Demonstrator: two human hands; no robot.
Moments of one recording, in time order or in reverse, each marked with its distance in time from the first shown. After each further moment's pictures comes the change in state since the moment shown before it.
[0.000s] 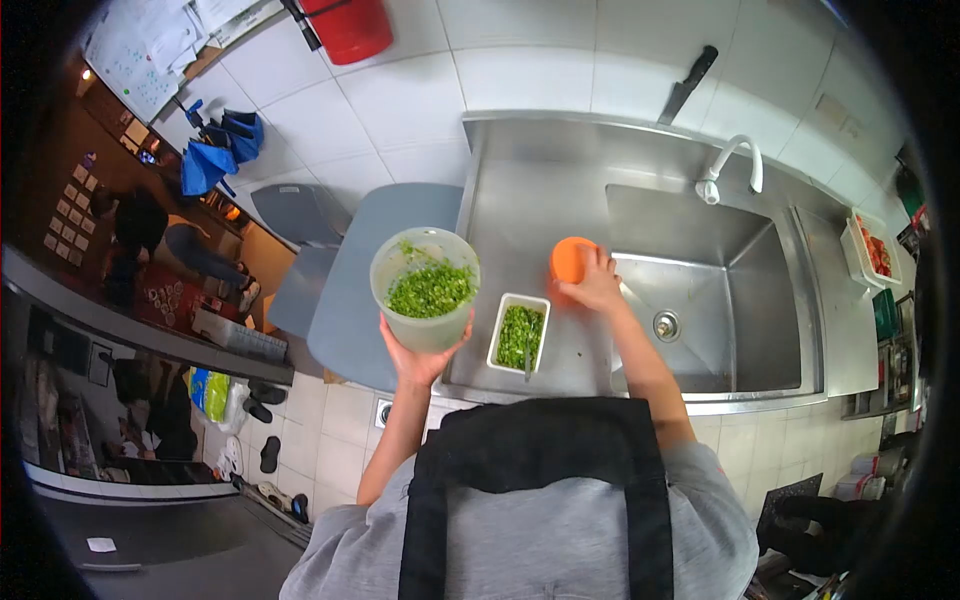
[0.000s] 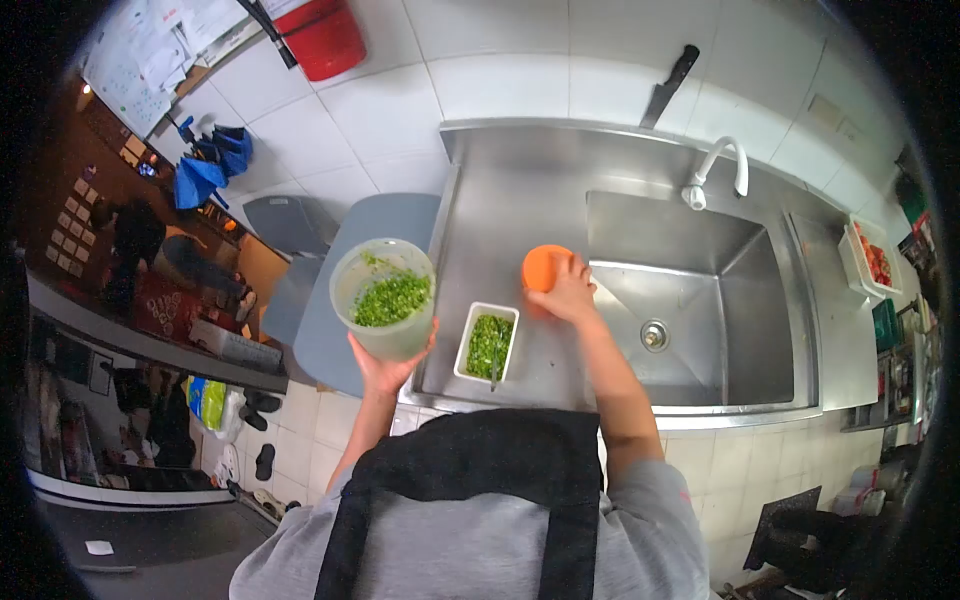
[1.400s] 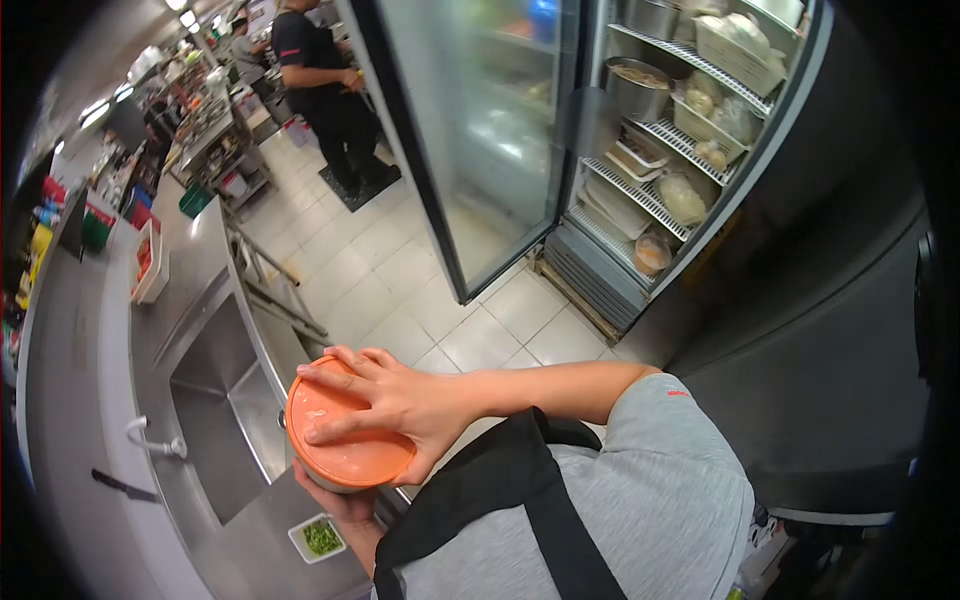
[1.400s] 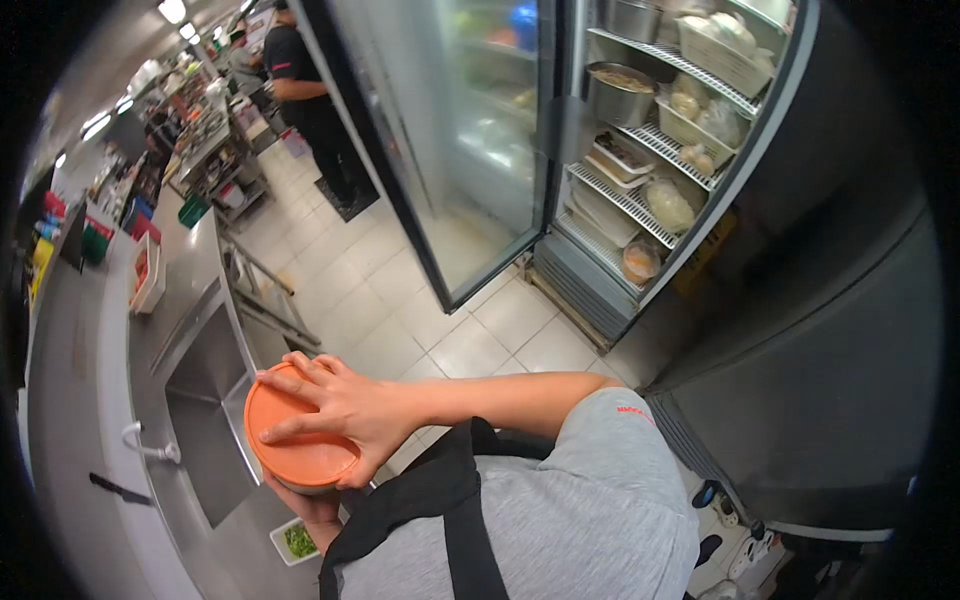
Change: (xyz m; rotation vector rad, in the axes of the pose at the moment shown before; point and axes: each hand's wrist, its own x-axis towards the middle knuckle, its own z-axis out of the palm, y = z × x) left_hand -0.130 -0.087 0.116 0.686 -0.701 -1.425; right_hand -0.519 -0.290 -0.009 -0.195 1.096 0.292
